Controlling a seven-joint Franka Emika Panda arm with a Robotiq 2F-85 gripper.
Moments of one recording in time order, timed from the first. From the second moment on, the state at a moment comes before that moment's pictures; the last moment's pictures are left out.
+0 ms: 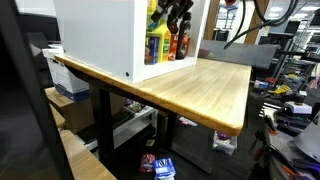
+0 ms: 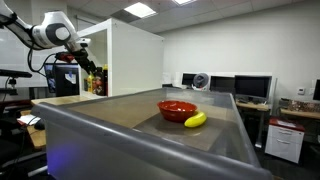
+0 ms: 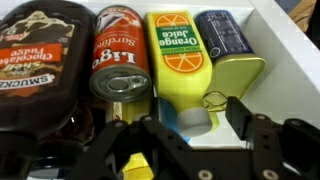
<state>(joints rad) 0.08 -0.27 0.34 -2.38 -0.05 2.76 0.46</state>
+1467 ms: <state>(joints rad) 0.06 -0.37 0.36 -2.40 -0.12 2.60 0.53</state>
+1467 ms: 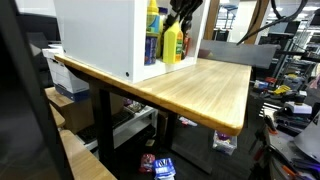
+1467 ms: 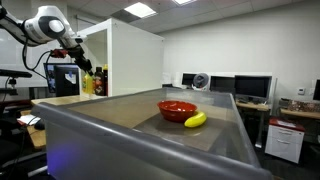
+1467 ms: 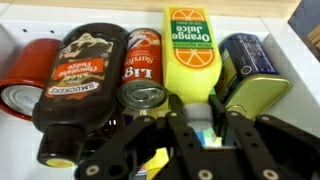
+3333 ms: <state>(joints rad) -0.15 -0.67 0.22 -2.58 -0.06 2.38 0.79</state>
